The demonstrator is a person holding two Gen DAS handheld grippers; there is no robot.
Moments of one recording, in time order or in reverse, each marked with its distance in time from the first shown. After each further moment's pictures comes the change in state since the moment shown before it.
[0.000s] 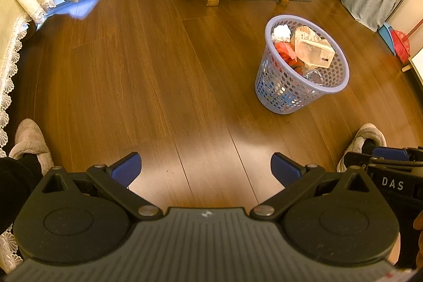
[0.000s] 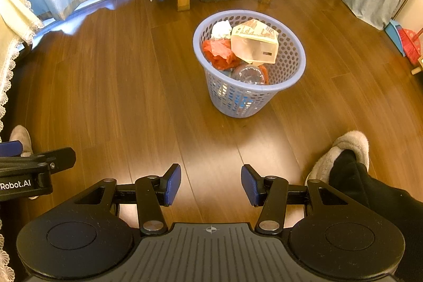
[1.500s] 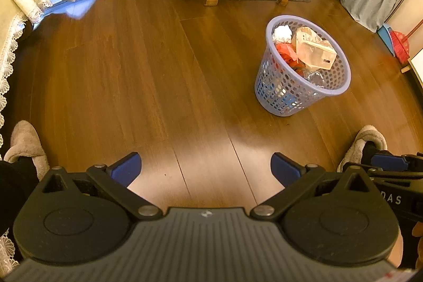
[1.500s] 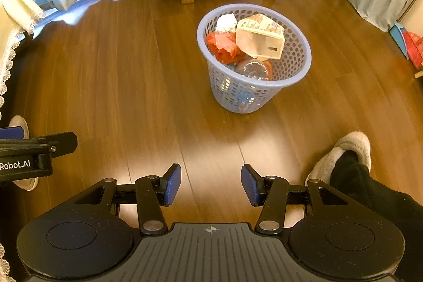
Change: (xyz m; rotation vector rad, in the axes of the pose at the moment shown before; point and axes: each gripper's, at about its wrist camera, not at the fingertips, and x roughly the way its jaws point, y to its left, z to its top) left arm 0.012 0.003 0.006 0.003 0.000 -0.009; right arm 0.010 0.003 -0.001 -0.032 0.028 0.000
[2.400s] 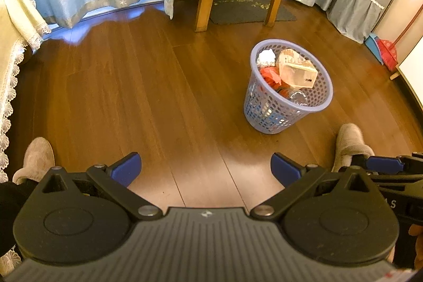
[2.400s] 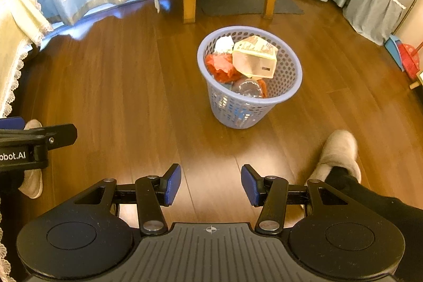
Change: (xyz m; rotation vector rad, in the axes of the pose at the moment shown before) left arm -0.038 -0.005 0.005 0.043 -0.101 -0.024; right arm -0.037 0.000 -0.004 -0.010 -0.084 0.002
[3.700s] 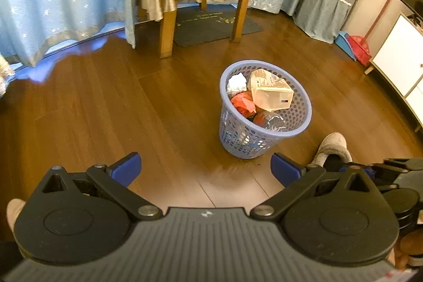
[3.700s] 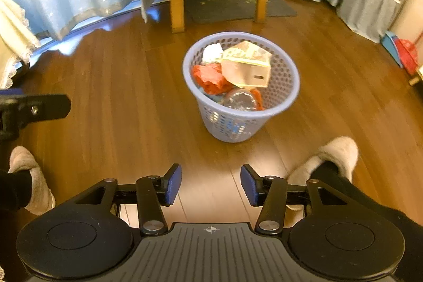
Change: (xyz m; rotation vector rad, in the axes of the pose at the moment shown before) left arm 0.028 -0.016 0.046 0.132 -0.085 -0.119; right arm 0.022 -0.024 0.010 0.059 -0.049 -0.004
